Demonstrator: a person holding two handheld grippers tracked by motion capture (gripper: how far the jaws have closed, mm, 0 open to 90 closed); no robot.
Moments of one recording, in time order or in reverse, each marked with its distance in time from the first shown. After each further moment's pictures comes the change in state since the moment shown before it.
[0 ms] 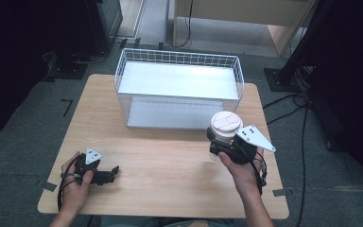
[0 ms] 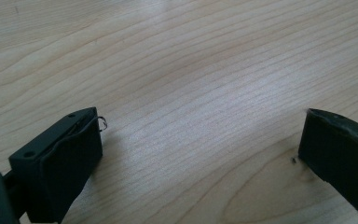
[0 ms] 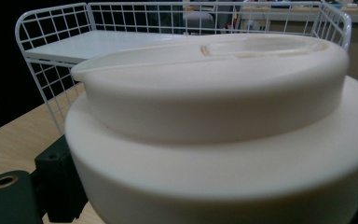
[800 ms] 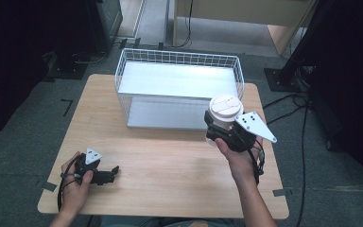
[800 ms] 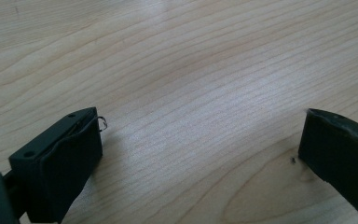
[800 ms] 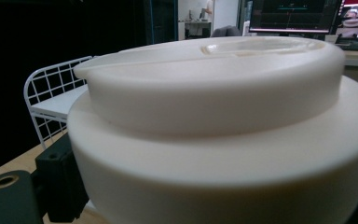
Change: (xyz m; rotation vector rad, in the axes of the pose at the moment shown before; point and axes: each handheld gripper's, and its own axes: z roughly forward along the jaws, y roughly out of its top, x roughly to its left) left arm 0.000 0.000 0.000 0.000 0.000 -0.001; right arm 0.012 0.042 0.007 -0.134 -0.022 -0.030
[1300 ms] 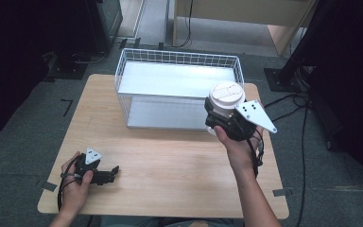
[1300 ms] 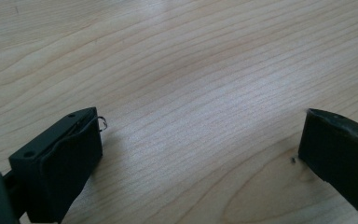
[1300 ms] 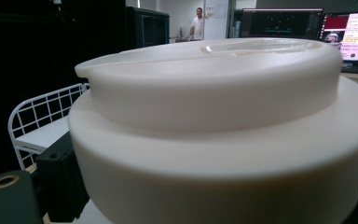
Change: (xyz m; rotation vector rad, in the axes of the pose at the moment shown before) left arm 0.000 0.000 0.000 0.000 -0.001 0.000; right arm 0.003 0.024 0.013 -0.068 -0.039 -0.015
